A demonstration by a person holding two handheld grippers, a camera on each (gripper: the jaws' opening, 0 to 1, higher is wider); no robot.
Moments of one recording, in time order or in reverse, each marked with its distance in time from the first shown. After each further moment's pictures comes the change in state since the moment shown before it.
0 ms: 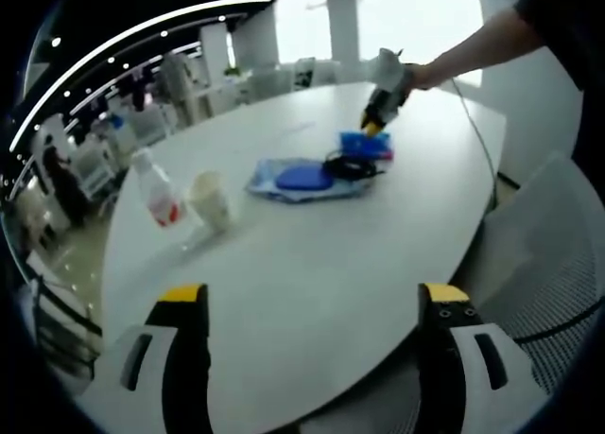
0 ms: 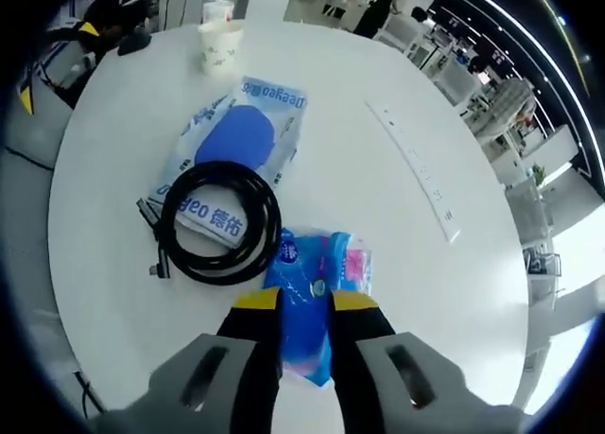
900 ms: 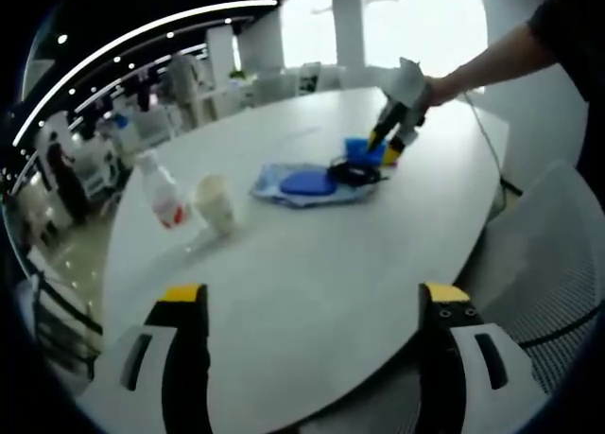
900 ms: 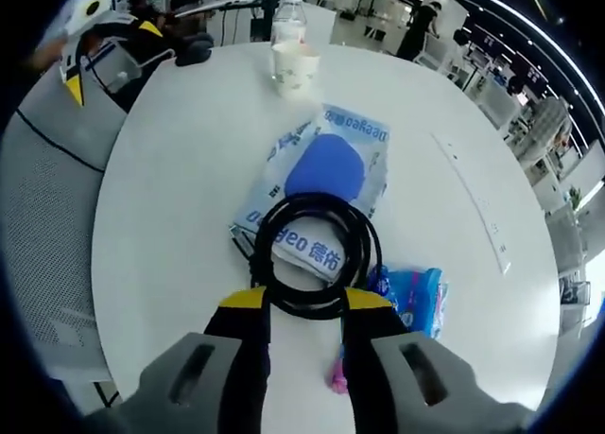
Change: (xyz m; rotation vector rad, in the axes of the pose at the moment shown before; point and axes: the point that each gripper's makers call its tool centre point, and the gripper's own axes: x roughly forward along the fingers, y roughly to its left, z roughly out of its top) left arm -0.003 0.004 0.002 -0.020 -0.023 0.013; right arm 0.004 0.077 0.028 -0.043 -0.107 0.198
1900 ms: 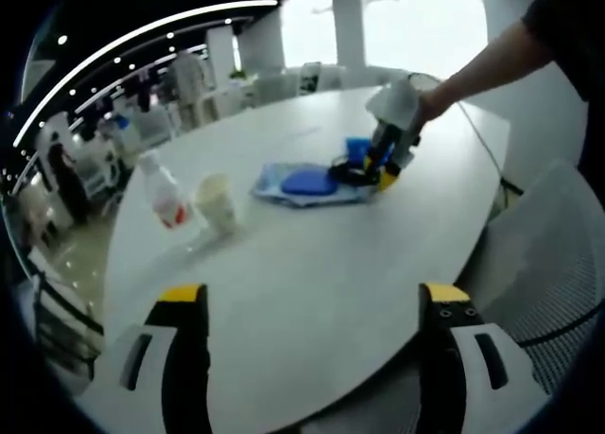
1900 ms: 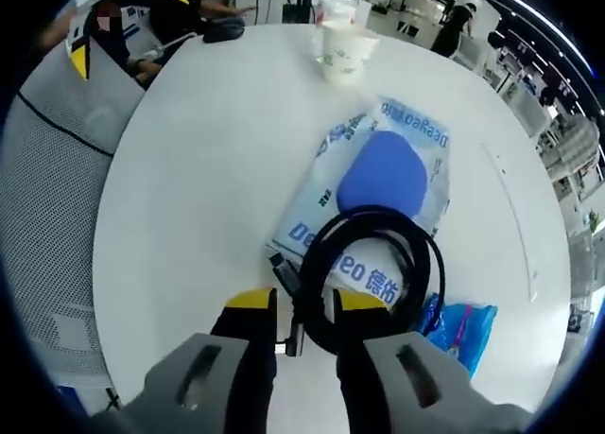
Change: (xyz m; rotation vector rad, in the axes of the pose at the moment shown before) left arm 0.000 0.002 0.000 0.002 0.000 0.005; right arm 0.040 0.032 0.008 -0.082 0.056 0.105
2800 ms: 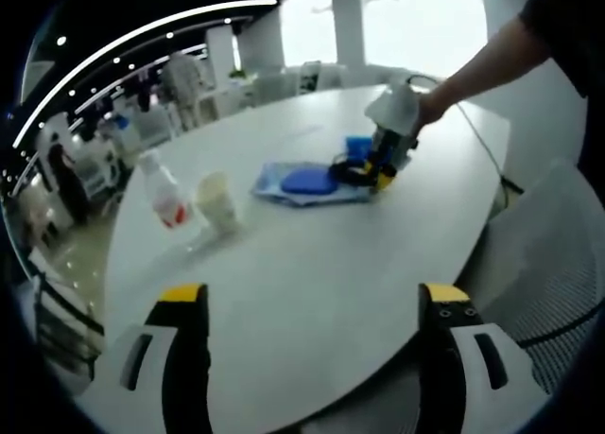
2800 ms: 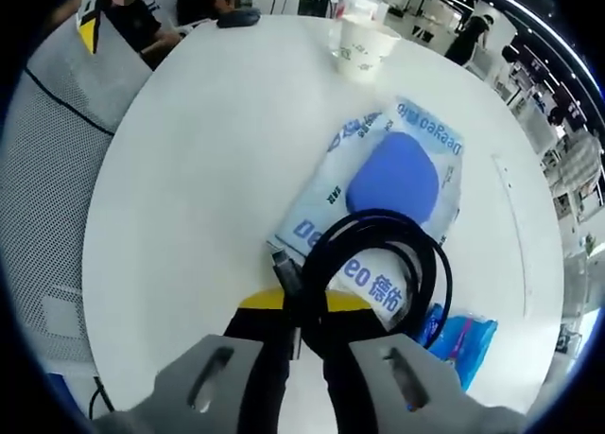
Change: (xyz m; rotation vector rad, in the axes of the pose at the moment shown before) left arm 0.001 0.000 0.000 0.004 0.006 0.001; right arm 0.009 -0.004 -0.006 -0.073 0.015 -0.009
